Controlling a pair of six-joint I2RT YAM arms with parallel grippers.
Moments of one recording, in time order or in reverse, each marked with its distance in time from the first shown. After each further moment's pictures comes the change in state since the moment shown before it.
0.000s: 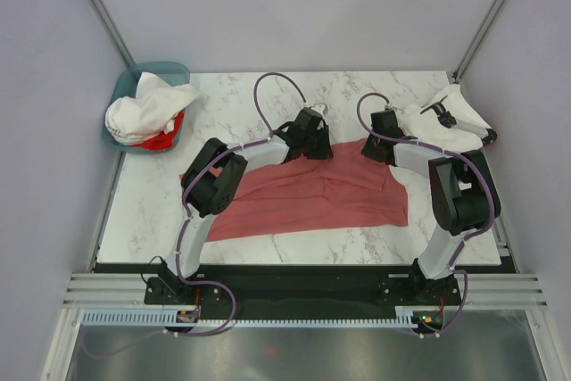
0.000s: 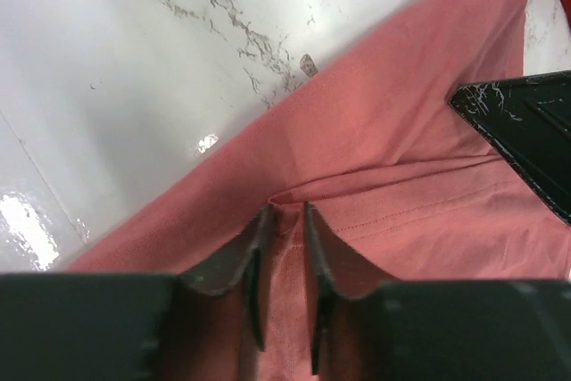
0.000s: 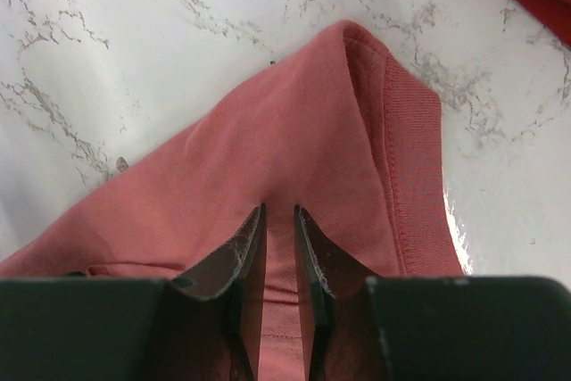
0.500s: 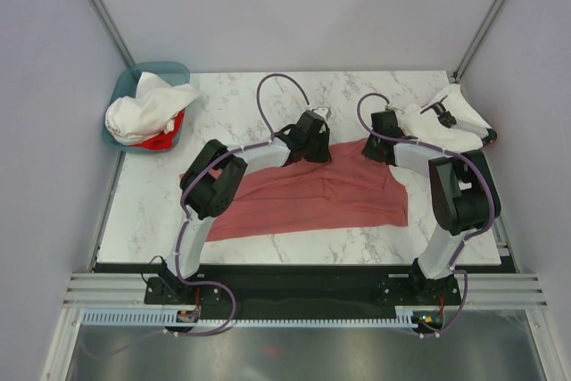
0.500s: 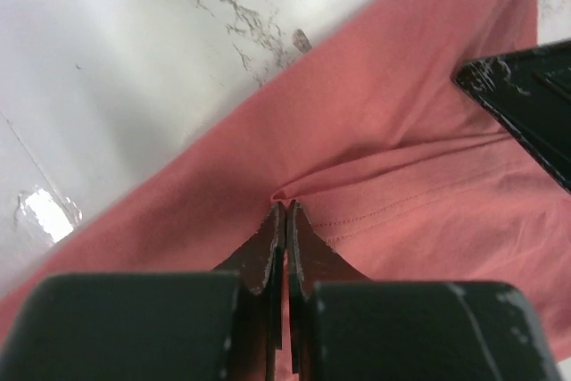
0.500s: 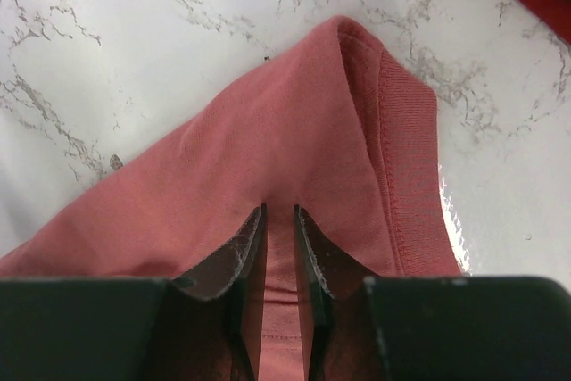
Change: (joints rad) left arm -0.019 -0.010 0.002 -0.034 -0.030 0.045; right arm -0.001 0.000 0.000 -0.011 0.002 0.001
